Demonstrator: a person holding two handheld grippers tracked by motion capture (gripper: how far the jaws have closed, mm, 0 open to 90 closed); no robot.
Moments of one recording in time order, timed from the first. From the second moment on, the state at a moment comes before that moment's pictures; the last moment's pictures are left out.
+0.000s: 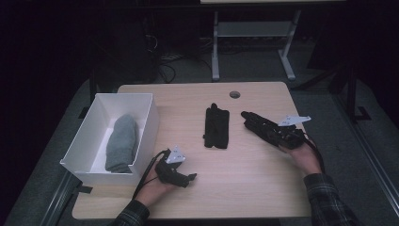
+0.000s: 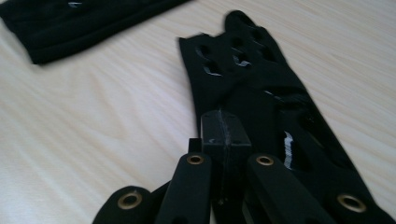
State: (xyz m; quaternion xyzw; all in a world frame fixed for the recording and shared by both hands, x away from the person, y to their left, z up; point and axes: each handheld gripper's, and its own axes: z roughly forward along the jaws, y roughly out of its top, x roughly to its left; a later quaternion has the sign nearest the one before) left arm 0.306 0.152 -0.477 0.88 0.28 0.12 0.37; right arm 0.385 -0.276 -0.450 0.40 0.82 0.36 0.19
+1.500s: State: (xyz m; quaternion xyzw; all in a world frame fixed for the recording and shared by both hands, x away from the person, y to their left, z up) left arm 0.307 0.153 -0.477 0.88 0.27 0.12 0.37; right arm 0.340 -0.230 -0.462 0.33 0.88 0.33 0.08
